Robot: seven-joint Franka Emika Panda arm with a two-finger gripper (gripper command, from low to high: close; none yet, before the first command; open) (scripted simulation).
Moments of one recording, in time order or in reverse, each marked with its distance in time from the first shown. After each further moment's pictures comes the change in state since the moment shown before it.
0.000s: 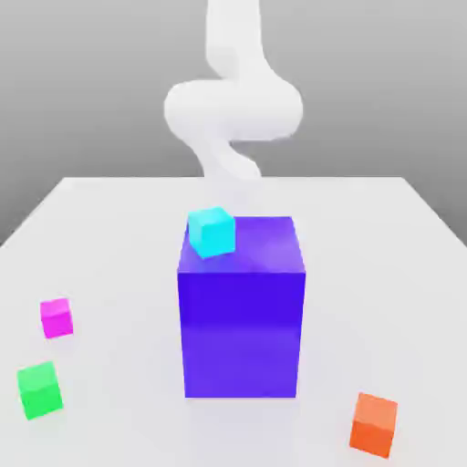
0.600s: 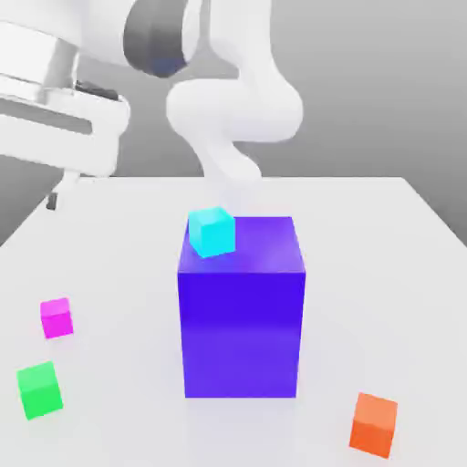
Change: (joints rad) arm -0.194 0.433 -0.339 -0.239 -0.271 0.255 -0.494
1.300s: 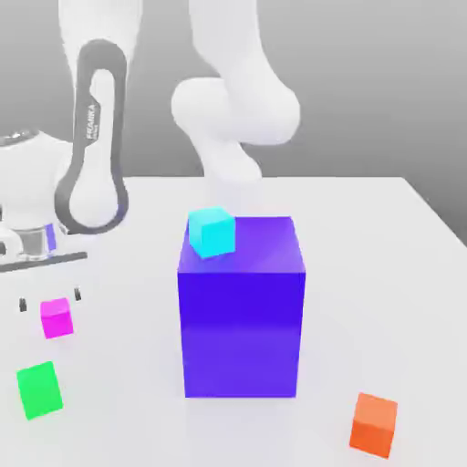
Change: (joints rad) arm -0.421 0.611 0.154 -0.147 0.809 0.414 -1.146
